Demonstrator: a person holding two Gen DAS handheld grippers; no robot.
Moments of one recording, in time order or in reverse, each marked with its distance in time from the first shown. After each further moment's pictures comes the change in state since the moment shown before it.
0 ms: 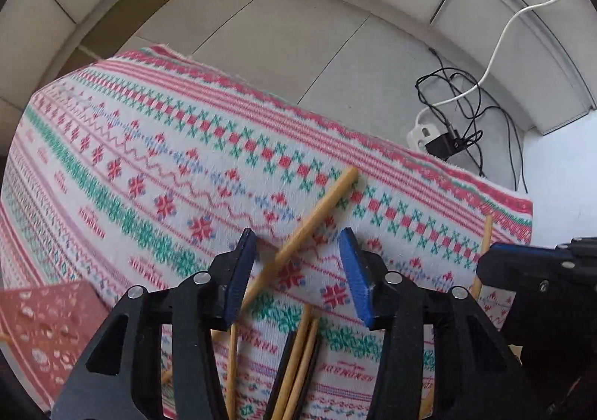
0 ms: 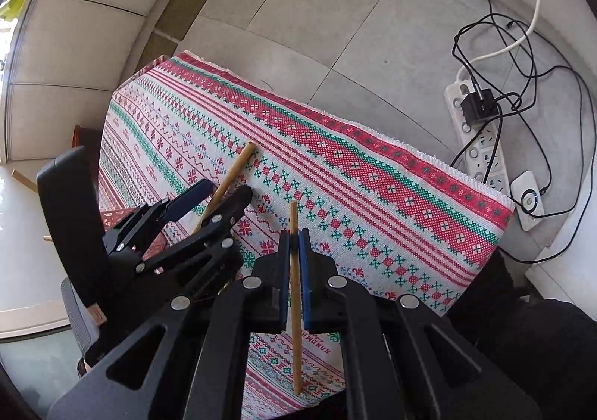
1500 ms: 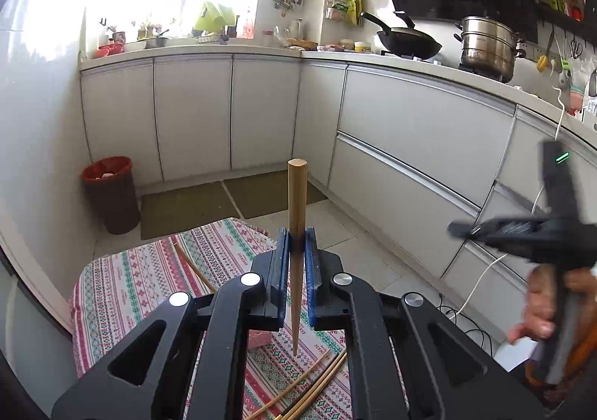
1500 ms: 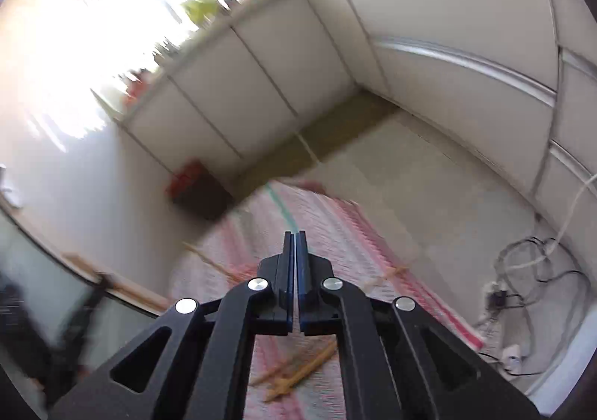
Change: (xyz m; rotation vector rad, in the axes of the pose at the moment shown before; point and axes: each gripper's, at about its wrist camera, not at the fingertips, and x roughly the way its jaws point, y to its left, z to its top) left arm -0.329 0.020 -0.176 -0.442 -0.915 0.235; right arm -0.185 0.128 -0.044 -0.494 -0.477 0.158
